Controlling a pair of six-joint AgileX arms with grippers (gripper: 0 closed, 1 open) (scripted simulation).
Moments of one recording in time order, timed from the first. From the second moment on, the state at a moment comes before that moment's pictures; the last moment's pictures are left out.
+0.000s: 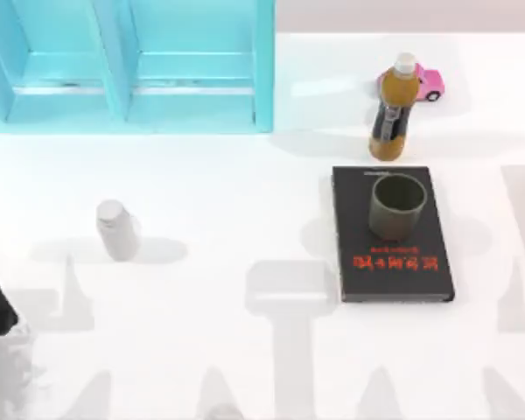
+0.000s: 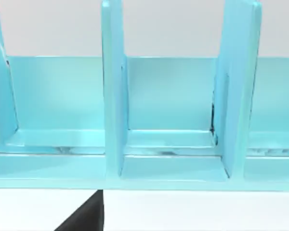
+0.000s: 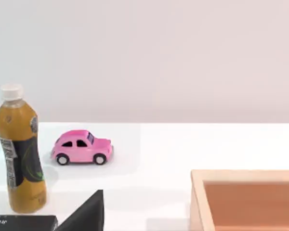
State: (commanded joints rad) left arm 0.00 0.00 0.00 0.00 0.00 0.00; right arm 0.00 0.00 0.00 0.00 0.00 0.00
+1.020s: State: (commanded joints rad) left arm 0.00 0.00 0.00 0.00 0.00 0.00; right arm 0.04 1.01 1.01 -0.79 0.01 0.16
